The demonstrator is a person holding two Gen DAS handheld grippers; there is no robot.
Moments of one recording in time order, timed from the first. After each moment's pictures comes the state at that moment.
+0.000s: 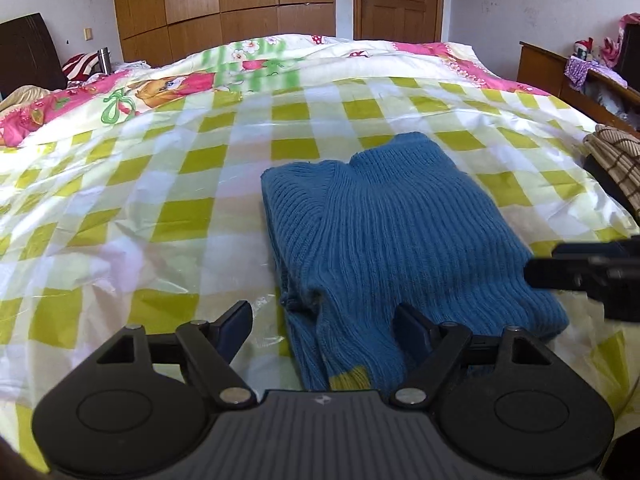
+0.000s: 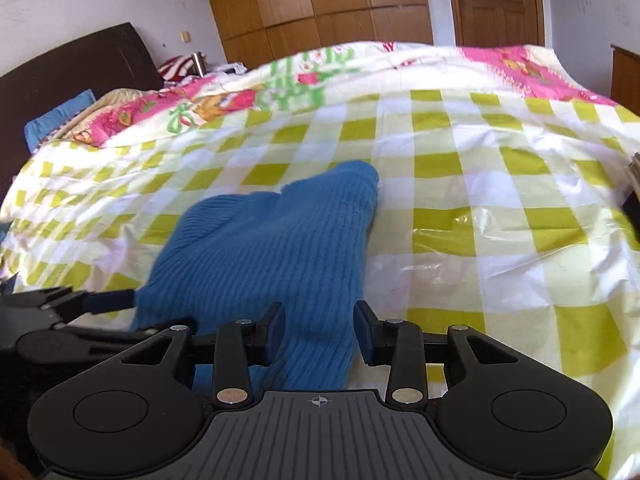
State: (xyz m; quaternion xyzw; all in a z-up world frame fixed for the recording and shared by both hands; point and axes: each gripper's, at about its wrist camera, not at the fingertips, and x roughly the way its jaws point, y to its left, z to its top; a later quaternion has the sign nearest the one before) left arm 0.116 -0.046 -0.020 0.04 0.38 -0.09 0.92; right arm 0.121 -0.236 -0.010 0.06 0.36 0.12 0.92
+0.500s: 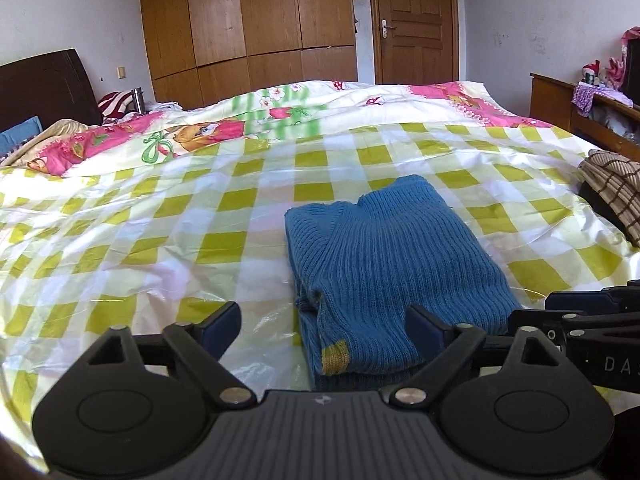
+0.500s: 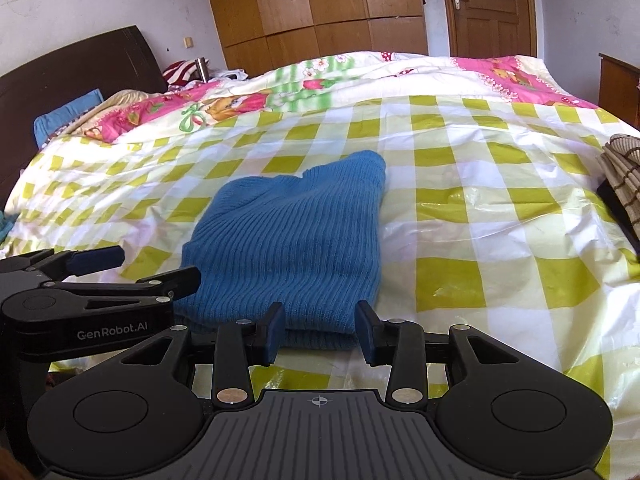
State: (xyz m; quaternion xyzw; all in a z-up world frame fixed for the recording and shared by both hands) left arm 0.061 -0.051 0.011 0.05 0.31 -0.05 0.95; right arm 0.070 -0.223 0.001 0.06 0.35 0.10 0.93
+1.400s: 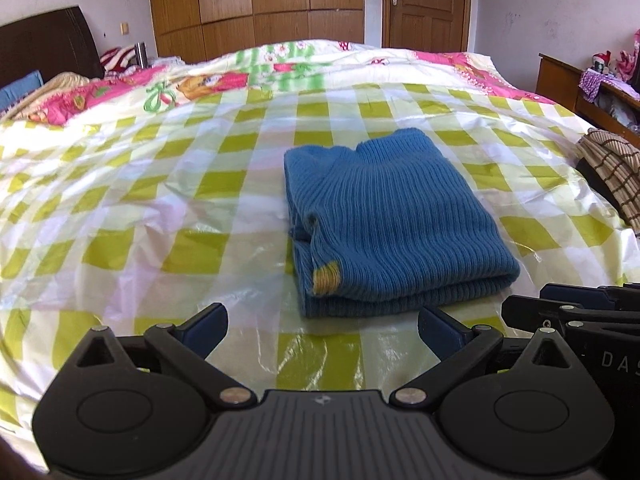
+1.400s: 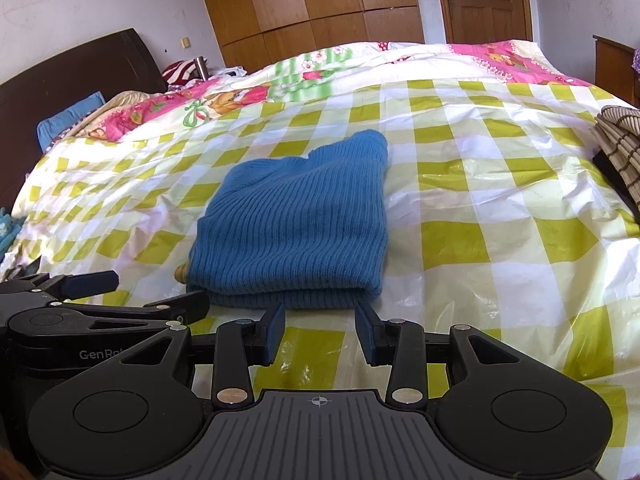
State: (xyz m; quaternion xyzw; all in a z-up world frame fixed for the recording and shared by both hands) left arm 0.042 -0.048 -0.006 0.02 0.38 -0.05 0.93; right arm 0.047 -0.222 -0.009 0.08 0.36 0.11 0.92
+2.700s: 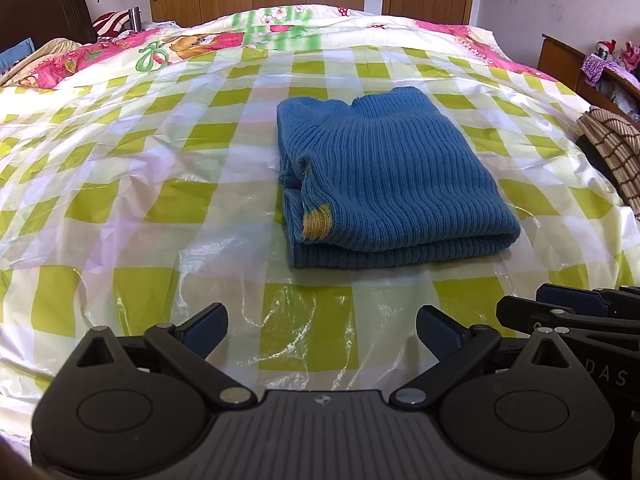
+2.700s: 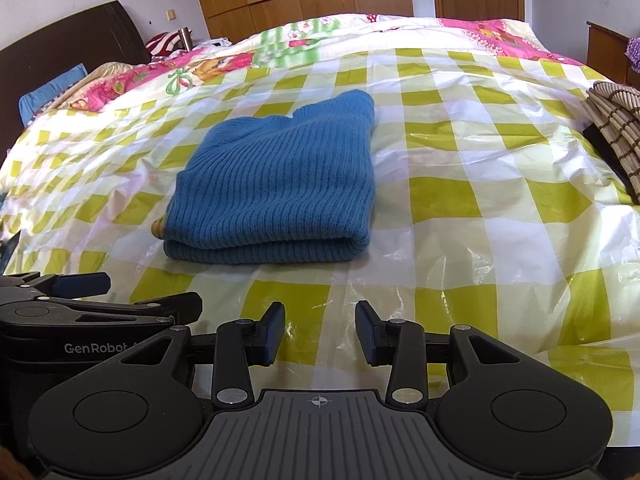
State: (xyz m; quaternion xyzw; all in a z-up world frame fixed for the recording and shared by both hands) left arm 0.040 -0.048 -0.022 0.01 0.42 -0.05 0.91; right arm 0.042 -0.217 -0.027 0.06 0.40 0.08 0.91
